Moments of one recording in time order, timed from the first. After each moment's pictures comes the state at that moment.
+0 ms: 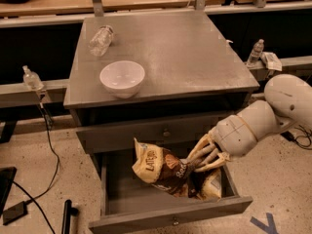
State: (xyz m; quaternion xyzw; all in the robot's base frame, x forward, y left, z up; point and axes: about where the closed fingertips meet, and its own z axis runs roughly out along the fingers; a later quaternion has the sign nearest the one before) arm 0.411 -0.106 0.758 -0.76 0.44 0.36 0.32
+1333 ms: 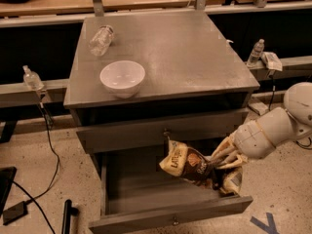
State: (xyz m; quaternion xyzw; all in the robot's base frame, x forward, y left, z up) arm 0.448 -0.184 0.701 -0.76 0.53 0.24 0.29
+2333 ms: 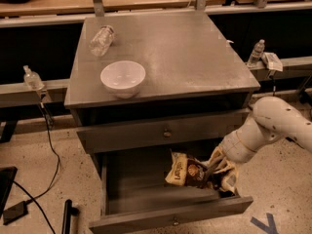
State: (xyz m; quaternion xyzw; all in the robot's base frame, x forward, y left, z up) arm 0.490 -0.204 0.596 -0.82 0.50 0.17 0.21
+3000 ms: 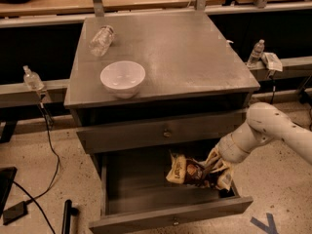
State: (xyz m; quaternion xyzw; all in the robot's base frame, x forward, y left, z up) arm 0.516 -0.212 0.548 -0.83 0.50 0.17 0.21
